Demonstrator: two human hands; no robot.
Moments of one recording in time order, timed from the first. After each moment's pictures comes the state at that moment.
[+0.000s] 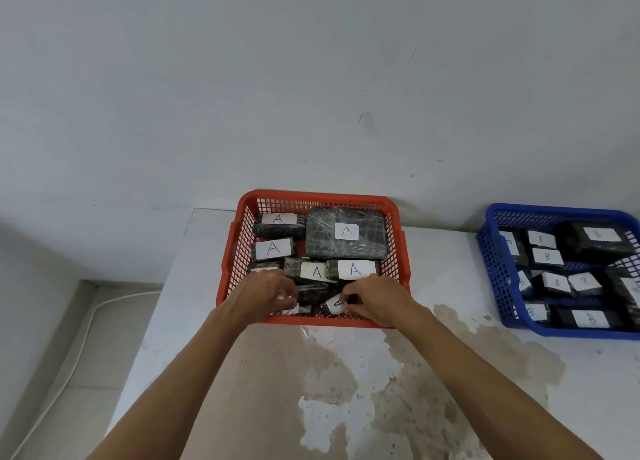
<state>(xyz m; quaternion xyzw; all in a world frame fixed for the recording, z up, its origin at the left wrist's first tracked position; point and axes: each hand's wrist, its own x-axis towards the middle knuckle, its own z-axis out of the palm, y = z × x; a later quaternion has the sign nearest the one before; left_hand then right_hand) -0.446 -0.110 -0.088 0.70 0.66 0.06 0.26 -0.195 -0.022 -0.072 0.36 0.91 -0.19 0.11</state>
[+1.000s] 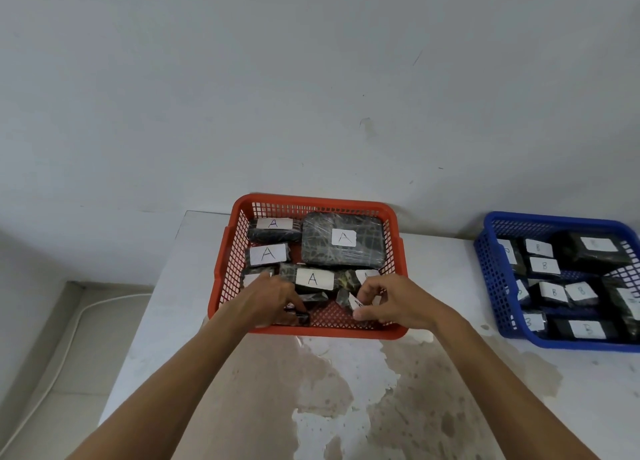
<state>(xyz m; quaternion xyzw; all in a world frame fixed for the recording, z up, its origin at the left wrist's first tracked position) -0.437 -0.087 -0.099 0.79 0.57 -0.07 0.22 -0.162 -0.007 -0.042 0.42 0.76 -0.49 0.02</state>
